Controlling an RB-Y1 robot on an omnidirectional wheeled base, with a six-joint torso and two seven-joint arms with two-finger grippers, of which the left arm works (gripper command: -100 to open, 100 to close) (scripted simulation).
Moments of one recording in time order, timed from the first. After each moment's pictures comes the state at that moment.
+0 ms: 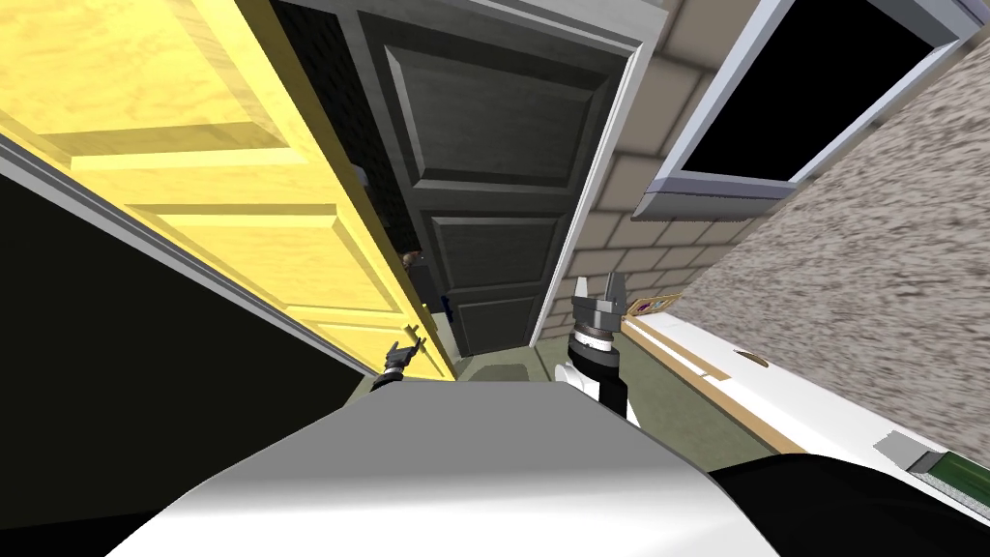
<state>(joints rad) 0.08 0.40 -0.19 -0.66 0.53 -0.86 1.60</state>
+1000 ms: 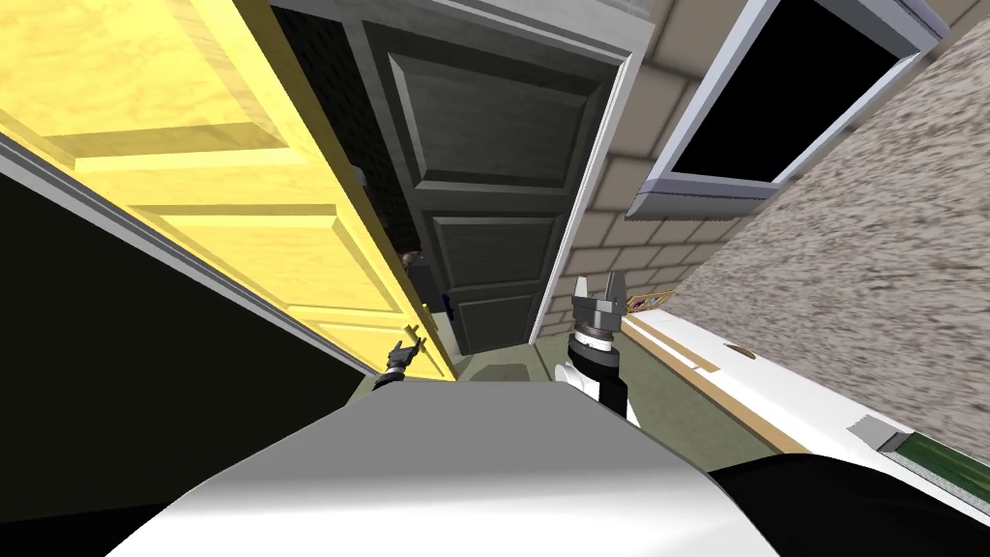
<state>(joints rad) 0.02 0.39 -0.22 -0.56 0.51 -0.94 1.64</state>
